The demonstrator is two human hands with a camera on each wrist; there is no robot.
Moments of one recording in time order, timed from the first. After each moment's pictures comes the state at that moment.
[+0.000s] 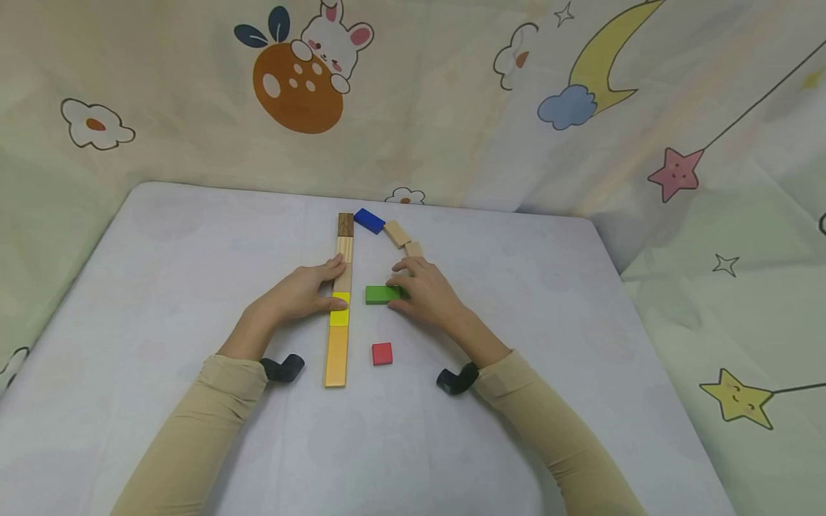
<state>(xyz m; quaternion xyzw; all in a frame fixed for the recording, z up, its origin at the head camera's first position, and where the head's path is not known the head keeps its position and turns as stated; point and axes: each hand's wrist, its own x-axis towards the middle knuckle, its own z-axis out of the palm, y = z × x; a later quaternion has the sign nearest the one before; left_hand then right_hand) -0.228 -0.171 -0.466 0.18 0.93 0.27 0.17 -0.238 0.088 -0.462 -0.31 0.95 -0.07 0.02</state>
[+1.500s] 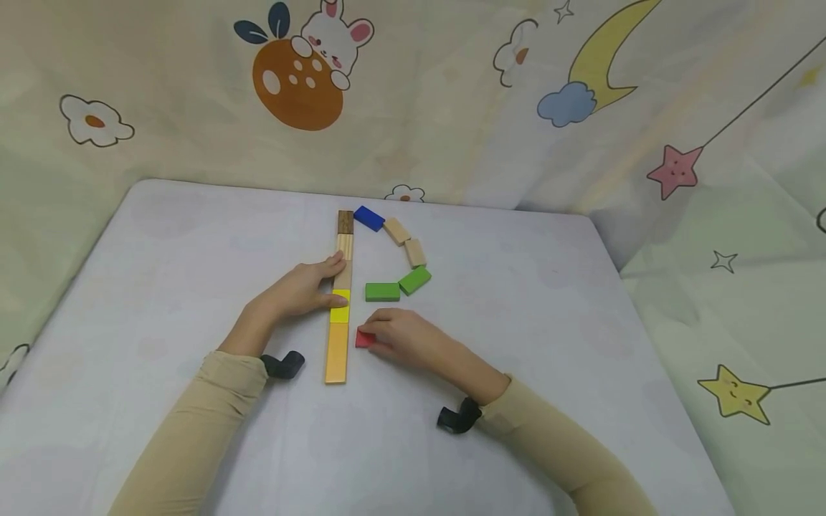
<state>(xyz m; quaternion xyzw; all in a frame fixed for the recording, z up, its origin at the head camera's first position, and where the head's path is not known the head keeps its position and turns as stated) -0.229 -0.173 -0.467 0.19 0.93 0.26 0.17 -0.168 0.063 -0.448 -0.43 0.89 -0.09 0.10</state>
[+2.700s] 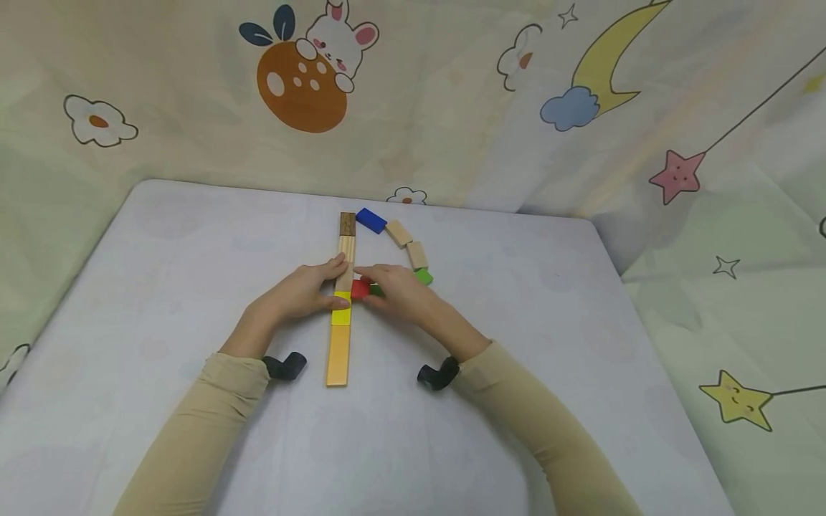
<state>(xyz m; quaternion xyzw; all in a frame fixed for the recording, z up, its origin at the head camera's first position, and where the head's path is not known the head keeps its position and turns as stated) -0.228 -0.173 -0.464 0.19 0.93 0.27 0.17 -0.232 0.039 -0.435 -0.34 0.93 -0.11 0.10</state>
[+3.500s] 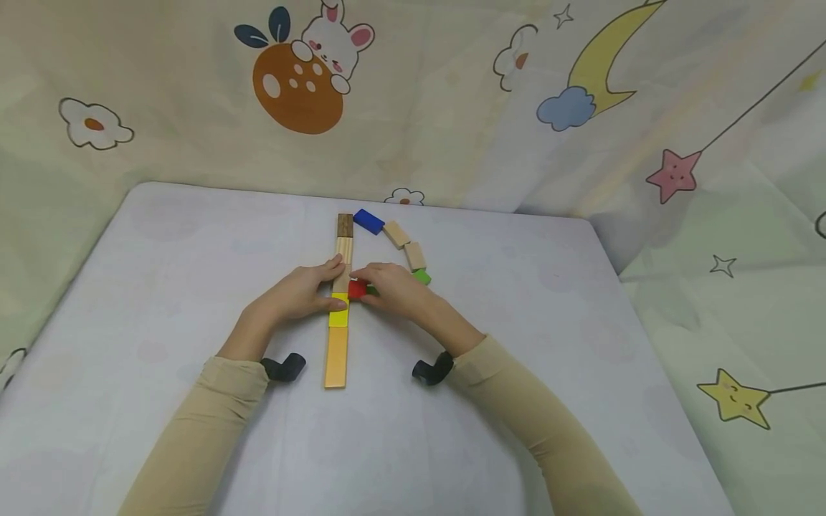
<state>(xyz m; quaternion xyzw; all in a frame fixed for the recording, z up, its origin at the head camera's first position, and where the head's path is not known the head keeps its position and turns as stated) -0.231 -0.174 -0.468 0.19 0.93 0.27 0.17 -0.240 0.033 -0.432 -0.35 0.93 -0.08 0.12</state>
